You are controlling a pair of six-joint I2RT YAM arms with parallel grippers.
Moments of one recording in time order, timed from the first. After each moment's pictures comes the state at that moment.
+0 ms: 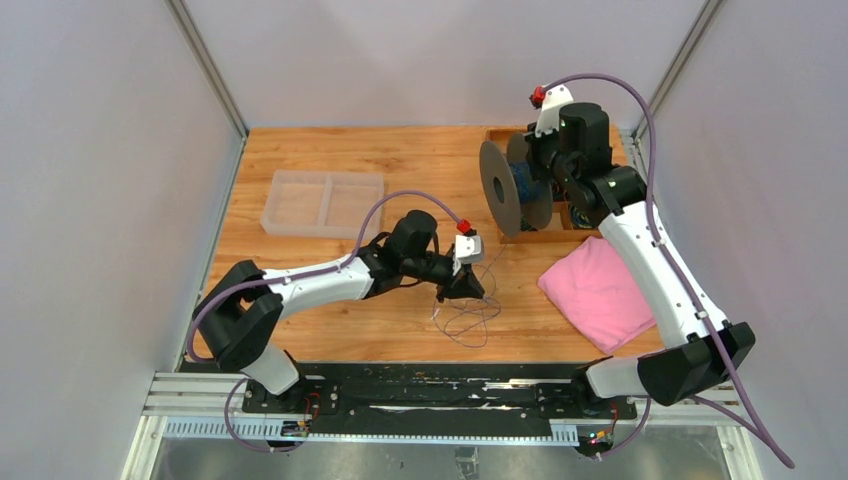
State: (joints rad) left arm -0.87 1.56 0.89 0.21 0.75 0.14; right arm 0.37 1.36 1.53 -0.59 0.07 -0.08
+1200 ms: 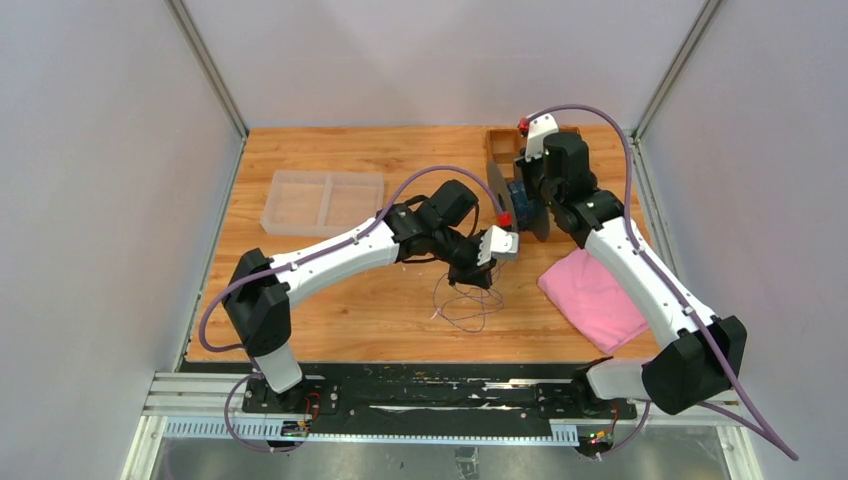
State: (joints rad) left arm -0.93 1.70 1.45 -0.57 0.68 0.53; right arm 0.39 1.33 1.27 -0.38 0.21 -0.16
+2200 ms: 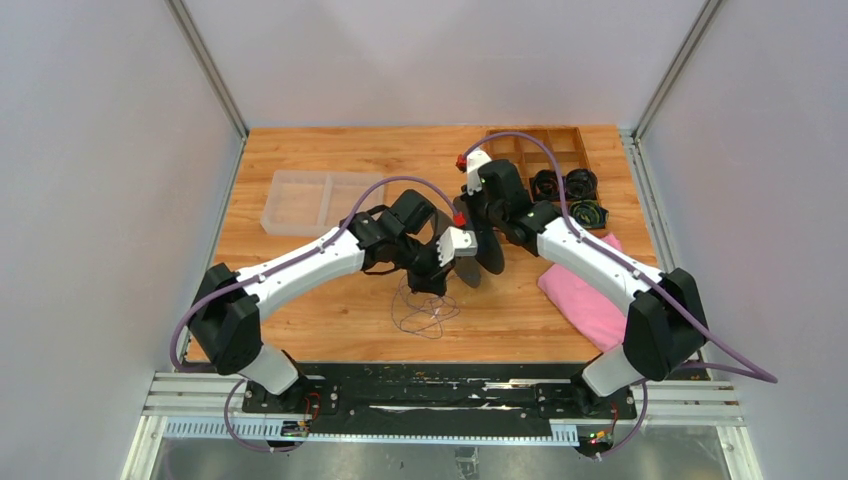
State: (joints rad) left arm -0.81 1.53 1.20 -0.65 0.59 0.38; right arm 0.62 1.50 1.17 -0.30 0.10 -0.04
